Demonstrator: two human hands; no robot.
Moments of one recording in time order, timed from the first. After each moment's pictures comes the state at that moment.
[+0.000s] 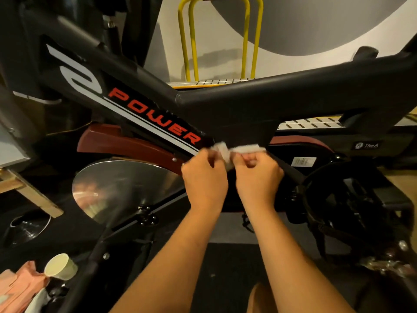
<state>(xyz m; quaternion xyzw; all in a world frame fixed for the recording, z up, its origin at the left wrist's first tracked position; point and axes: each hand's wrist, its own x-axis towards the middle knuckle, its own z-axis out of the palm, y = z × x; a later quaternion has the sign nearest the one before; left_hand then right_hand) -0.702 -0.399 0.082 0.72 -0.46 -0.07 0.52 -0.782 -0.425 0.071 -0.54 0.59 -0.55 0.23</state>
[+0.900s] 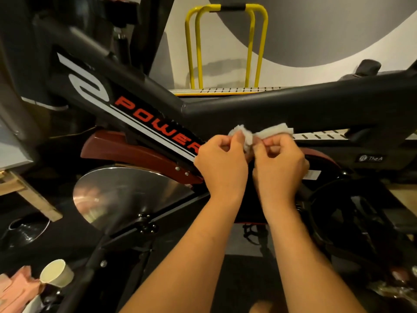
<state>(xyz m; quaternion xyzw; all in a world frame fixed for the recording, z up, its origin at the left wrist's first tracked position) -0.726 -0.416 0.121 0.61 -0.40 -0.14 0.67 -0.795 -0.431 0.111 -0.55 0.54 -0.63 0.13</state>
